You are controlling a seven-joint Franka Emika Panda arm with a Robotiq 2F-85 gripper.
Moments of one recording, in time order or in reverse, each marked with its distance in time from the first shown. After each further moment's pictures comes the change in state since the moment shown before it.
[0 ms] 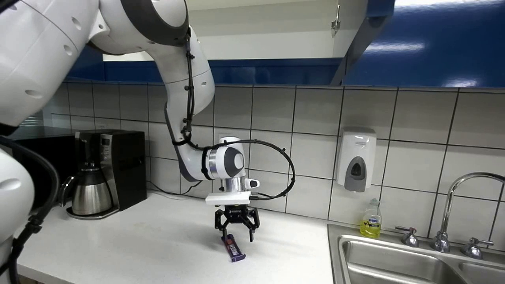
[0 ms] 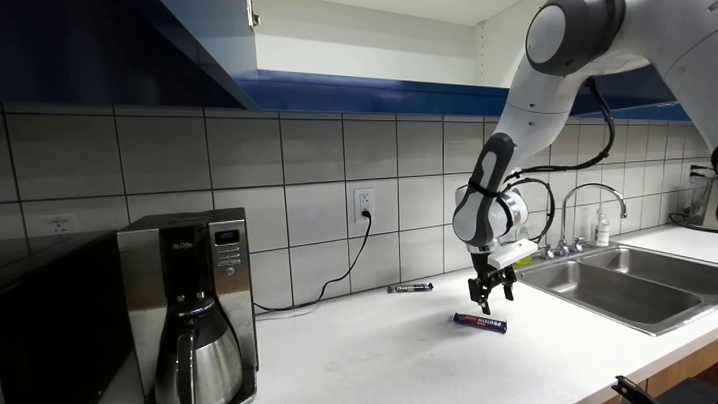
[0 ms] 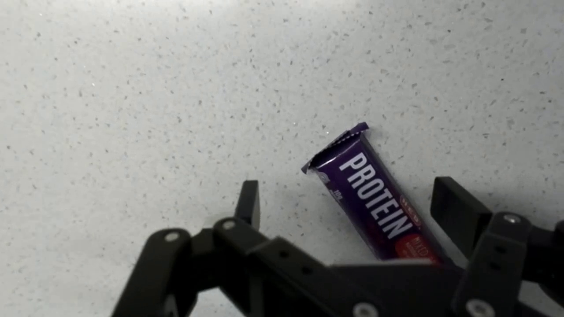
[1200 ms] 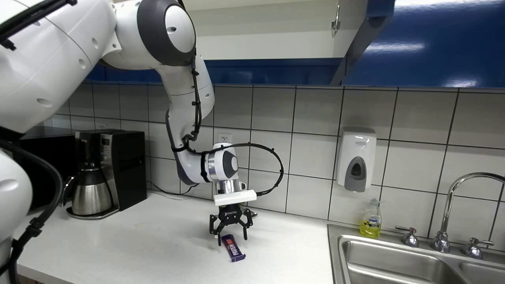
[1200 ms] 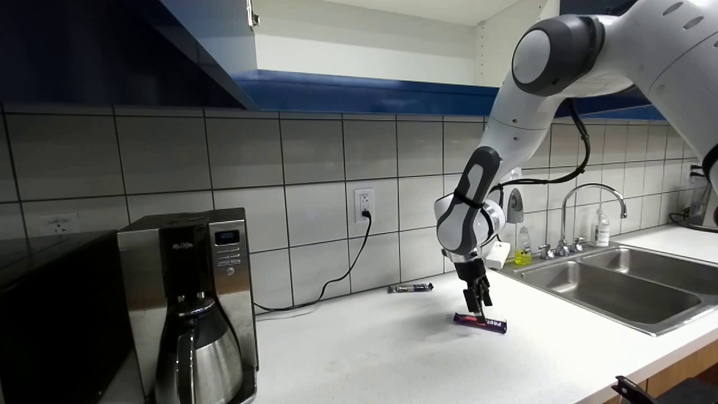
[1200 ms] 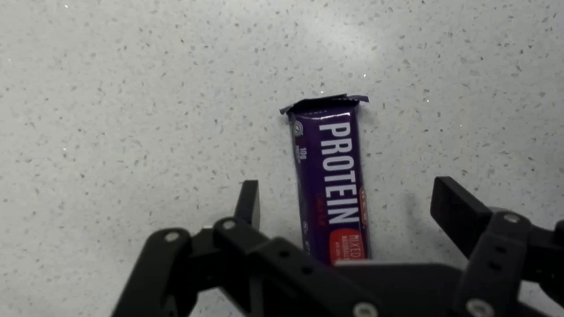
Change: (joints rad) arm -0.016 0.103 0.087 0.129 -0.096 -0.105 -0.396
